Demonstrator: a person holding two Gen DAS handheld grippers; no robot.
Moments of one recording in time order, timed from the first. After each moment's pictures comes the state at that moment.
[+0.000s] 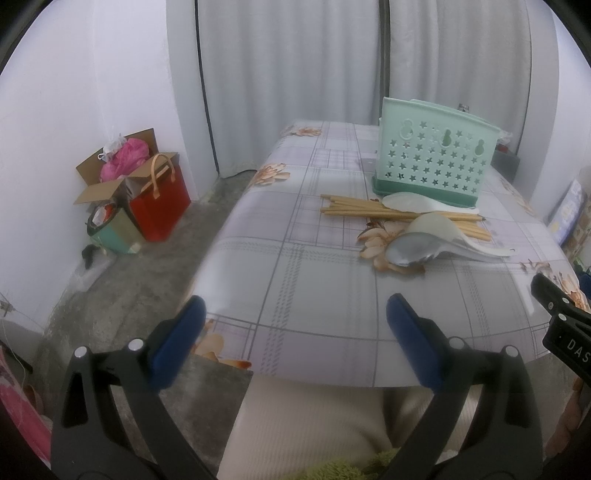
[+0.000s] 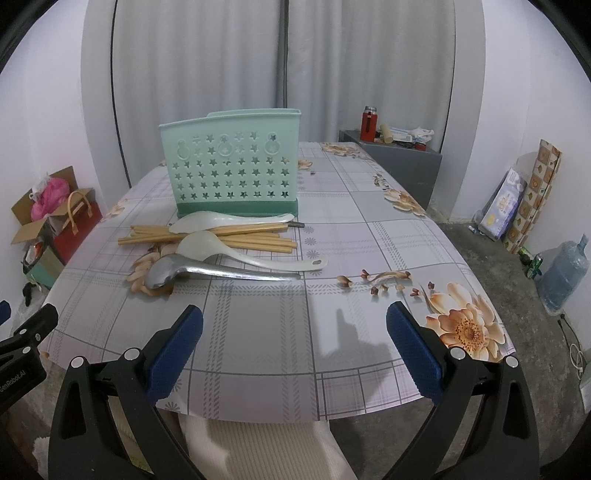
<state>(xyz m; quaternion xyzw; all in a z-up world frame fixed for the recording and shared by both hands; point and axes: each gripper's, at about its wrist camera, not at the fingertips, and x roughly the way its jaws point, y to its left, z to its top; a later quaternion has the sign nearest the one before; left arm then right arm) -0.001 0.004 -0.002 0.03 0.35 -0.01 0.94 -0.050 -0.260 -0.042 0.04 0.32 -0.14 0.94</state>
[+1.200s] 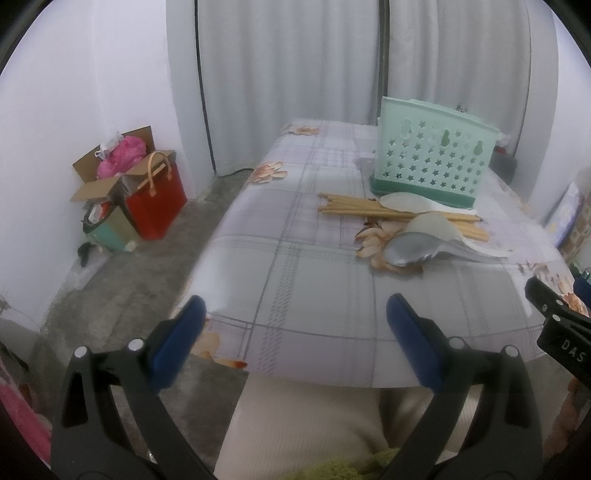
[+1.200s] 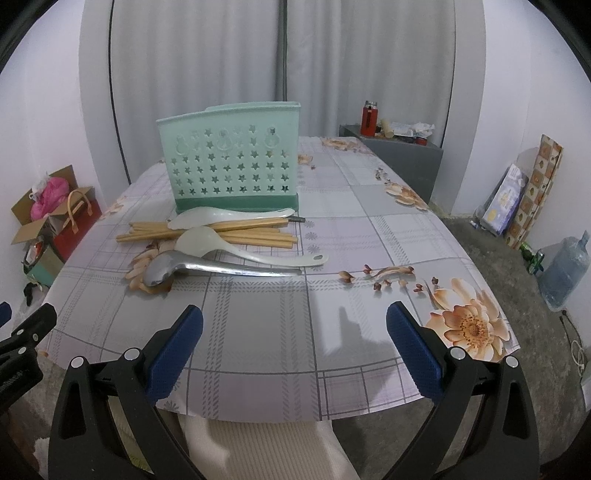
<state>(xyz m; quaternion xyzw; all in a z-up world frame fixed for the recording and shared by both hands) 0.000 -0.001 -0.008 0.02 0.35 -0.02 0.94 -0.048 -0.261 -0.046 0.05 0.33 -0.14 0.93</state>
